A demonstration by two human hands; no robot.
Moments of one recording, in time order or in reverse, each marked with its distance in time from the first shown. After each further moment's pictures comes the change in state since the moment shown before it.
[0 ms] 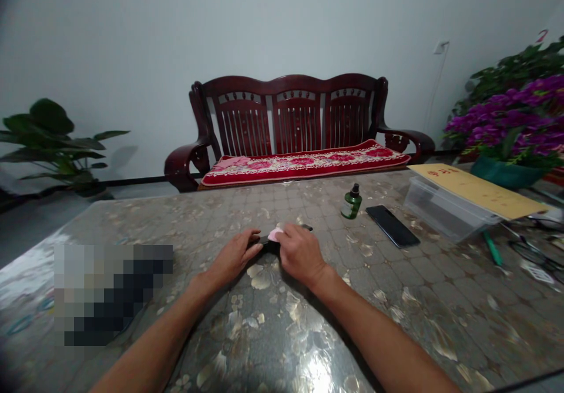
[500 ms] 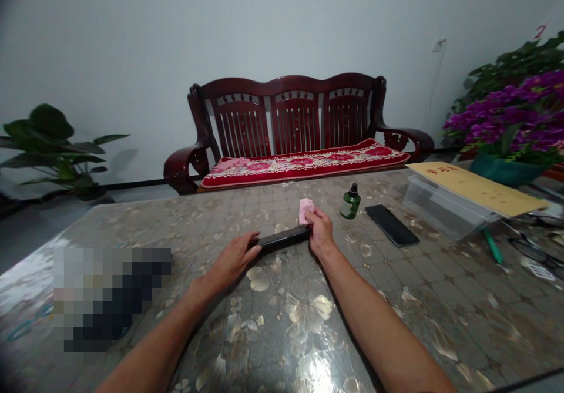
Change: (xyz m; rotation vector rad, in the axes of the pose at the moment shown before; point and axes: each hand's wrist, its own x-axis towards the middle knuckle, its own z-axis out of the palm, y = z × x) left_hand 0.000 0.001 -0.001 0.096 -0.040 -0.014; right_hand 0.037 0.076 0.054 1.478 0.704 0.803
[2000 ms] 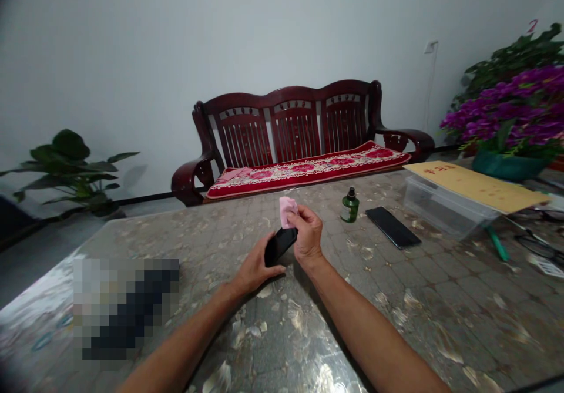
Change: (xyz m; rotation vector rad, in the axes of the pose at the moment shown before) left_hand 0.017 0.013 0.042 -0.407 0.091 0.110; right_hand -0.056 -0.046 0.053 0.207 -0.096 -0.133
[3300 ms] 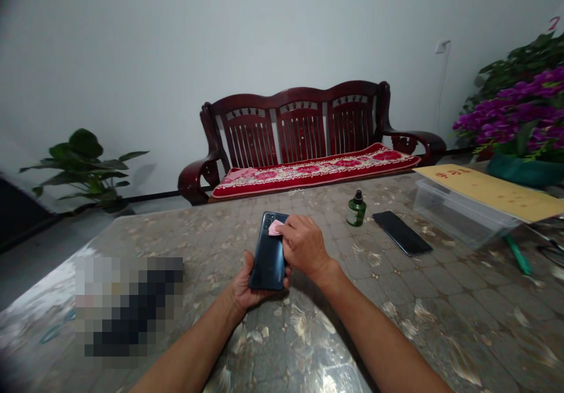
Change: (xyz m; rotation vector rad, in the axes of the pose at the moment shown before) left_hand -0.025 0.006 0.001 -1.602 -0.401 -0.473; right_hand -0.008 -0.021 -0.019 -1.365 -0.685 -0.958
